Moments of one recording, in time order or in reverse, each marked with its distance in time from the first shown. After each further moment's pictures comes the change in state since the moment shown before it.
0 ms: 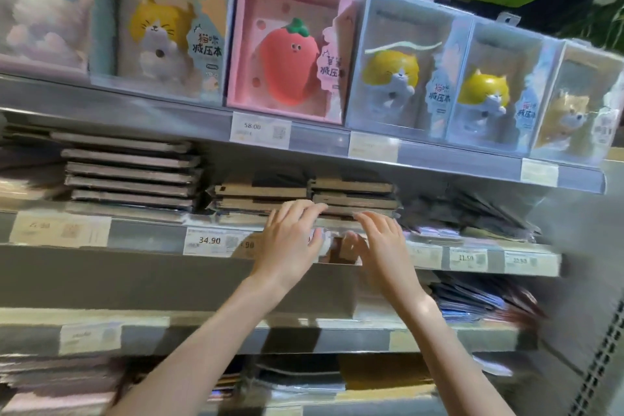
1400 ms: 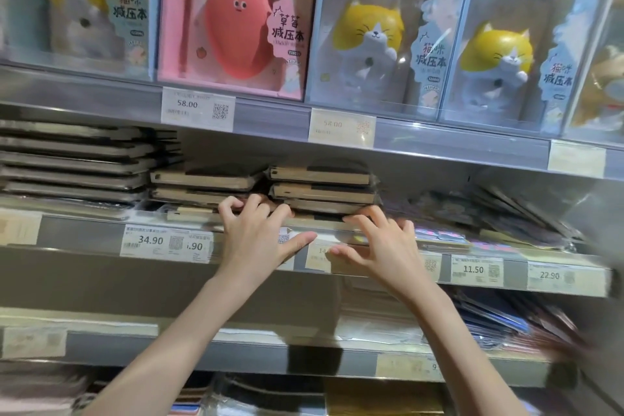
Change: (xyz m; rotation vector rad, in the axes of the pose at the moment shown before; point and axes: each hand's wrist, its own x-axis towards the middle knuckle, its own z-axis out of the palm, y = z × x) left_hand 0.027 -0.007 0.055 0.515 0.082 0.007; right_hand 0.025 0.073 0.015 -0.035 -0.145 -0.134
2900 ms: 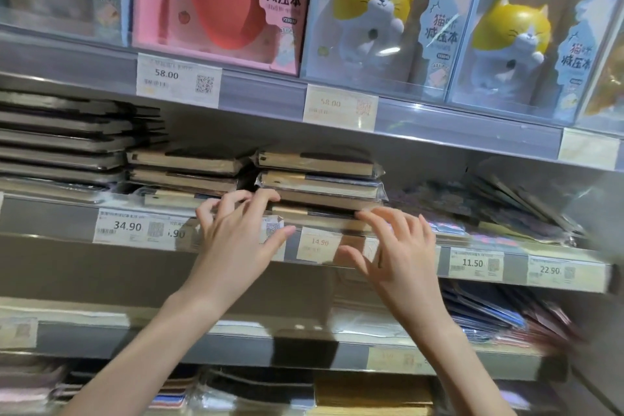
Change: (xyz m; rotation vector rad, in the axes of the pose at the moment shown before) left_hand -0.022 0.013 -0.036 -0.458 -0.082 -0.212; right_hand -0.034 0.003 0.002 0.095 0.270 0.006
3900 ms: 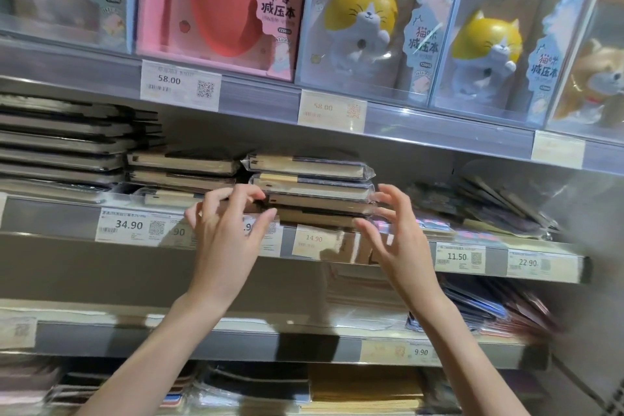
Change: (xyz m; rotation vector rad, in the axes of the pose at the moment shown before) left_hand -0.003 -0.015 0.015 -0.129 0.286 0.007; right_hand 0.009 0.008 -0.009 0.420 0.092 0.108
